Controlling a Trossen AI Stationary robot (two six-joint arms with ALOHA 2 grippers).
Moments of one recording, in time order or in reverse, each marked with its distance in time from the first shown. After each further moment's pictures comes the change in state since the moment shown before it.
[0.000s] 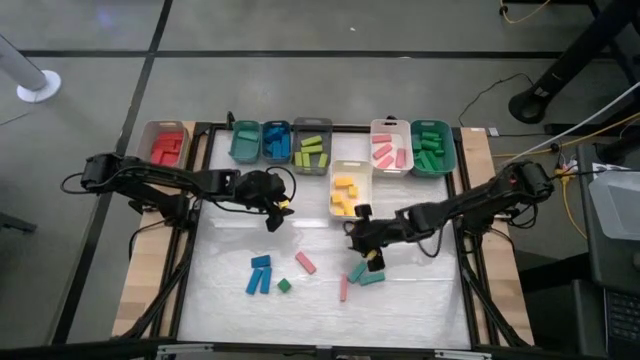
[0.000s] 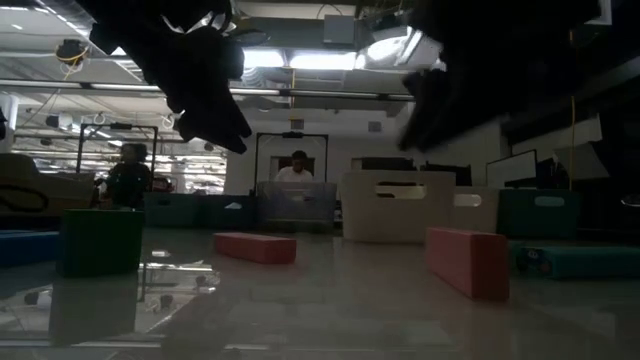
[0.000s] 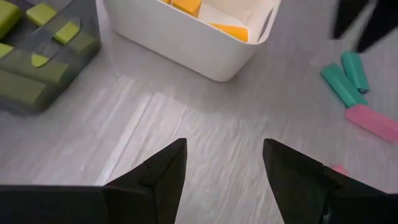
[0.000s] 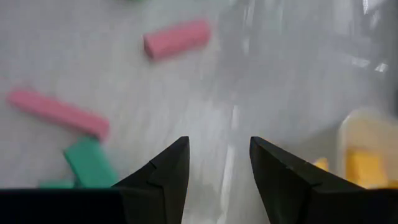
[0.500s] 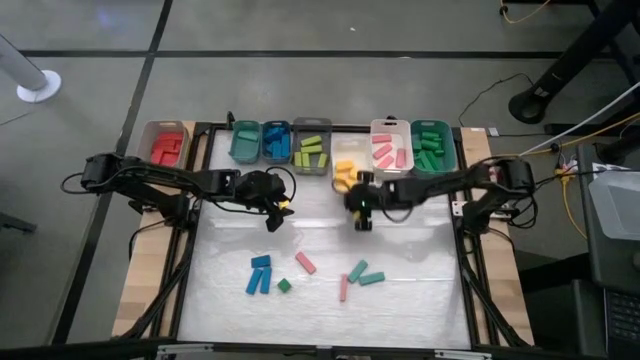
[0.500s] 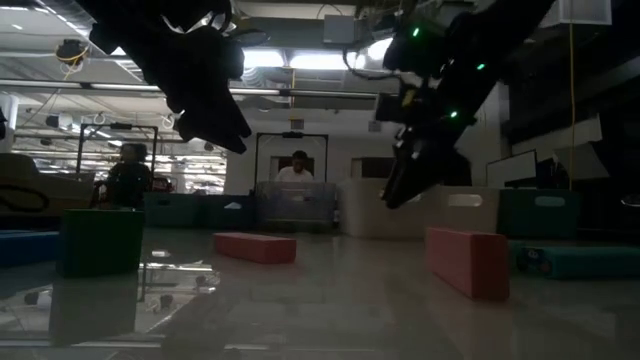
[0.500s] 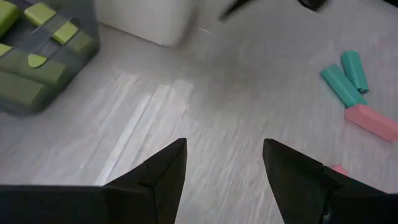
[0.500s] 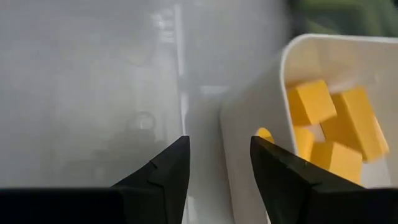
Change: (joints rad) left arm 0.000 0.000 0.000 -0.001 0.000 -0.004; right arm -0.332 0.109 -0.001 -0.021 0.089 -0.078
